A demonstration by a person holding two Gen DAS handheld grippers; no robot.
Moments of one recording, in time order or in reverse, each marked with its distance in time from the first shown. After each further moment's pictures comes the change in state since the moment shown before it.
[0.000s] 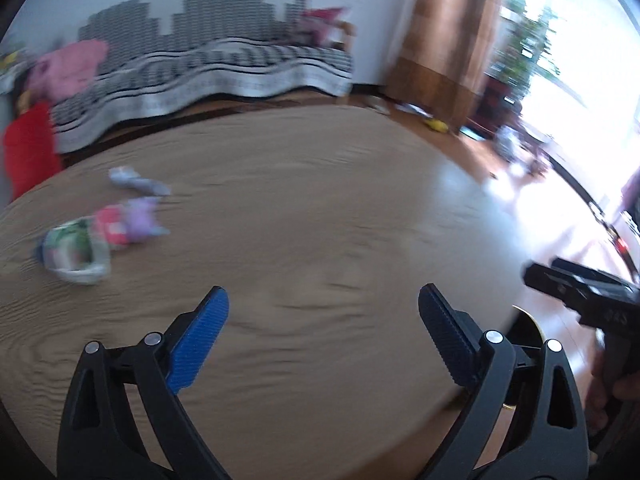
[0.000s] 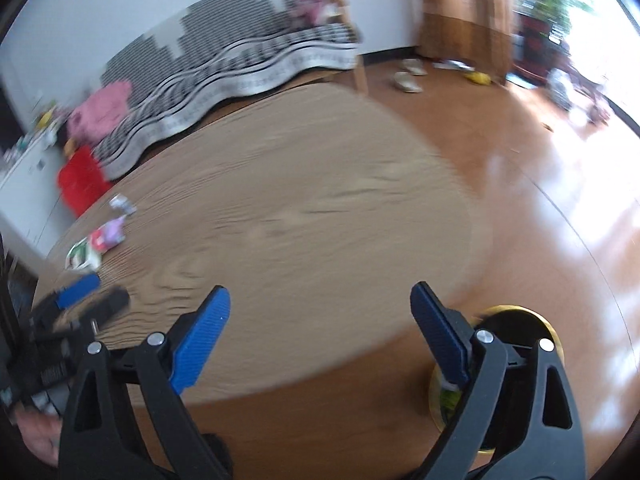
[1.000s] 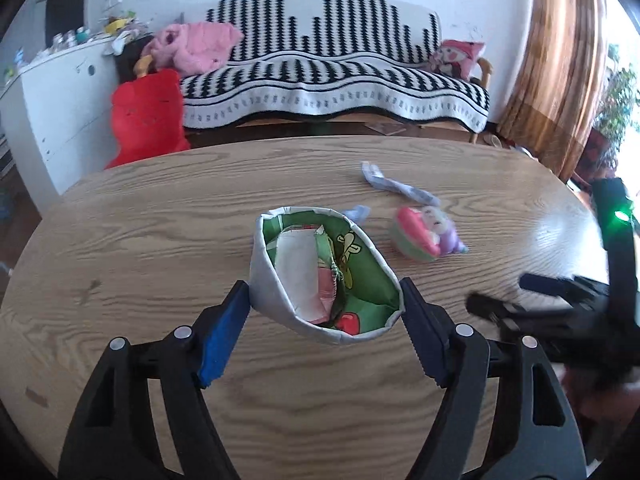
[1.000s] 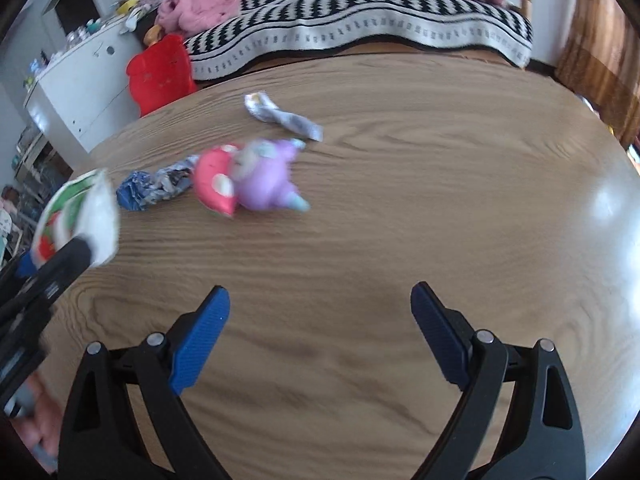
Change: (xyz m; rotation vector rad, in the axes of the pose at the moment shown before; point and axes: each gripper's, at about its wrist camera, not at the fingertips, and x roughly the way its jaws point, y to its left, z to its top) left arm -0.029 0.221 -0.006 -0.178 -0.064 0.284; right arm 0.173 0.272 0.018 -0.320 0.140 0.147
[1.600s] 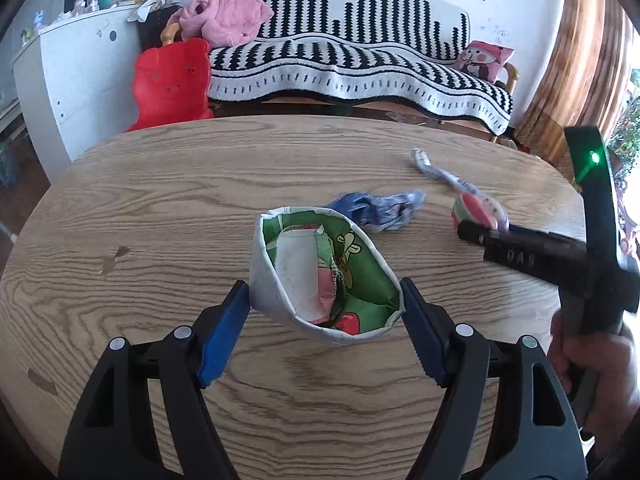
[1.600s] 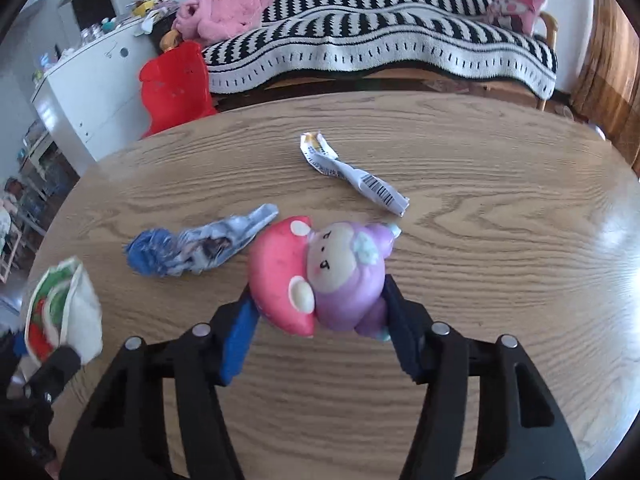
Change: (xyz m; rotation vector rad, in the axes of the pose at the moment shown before) left arm 0.006 0.042 -0.006 -0.080 0.059 0.004; right arm 0.023 0.039 0.041 -0.056 -0.061 0.006
